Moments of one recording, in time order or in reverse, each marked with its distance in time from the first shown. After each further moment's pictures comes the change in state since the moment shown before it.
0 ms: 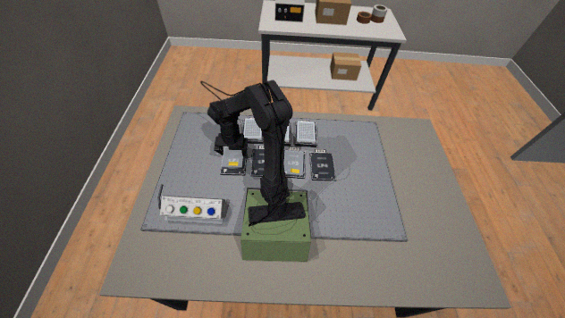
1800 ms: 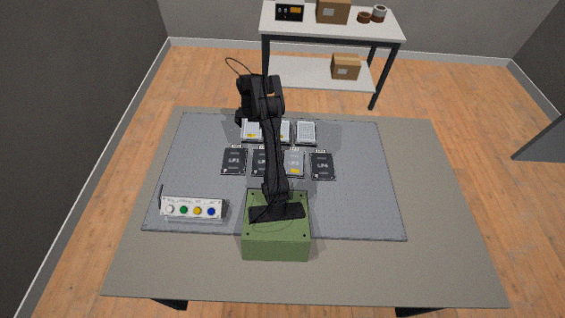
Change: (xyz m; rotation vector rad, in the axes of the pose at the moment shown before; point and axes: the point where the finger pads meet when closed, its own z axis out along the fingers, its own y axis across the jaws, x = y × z) arm -0.163 -0.064 0.001 -0.003 -0.015 0.022
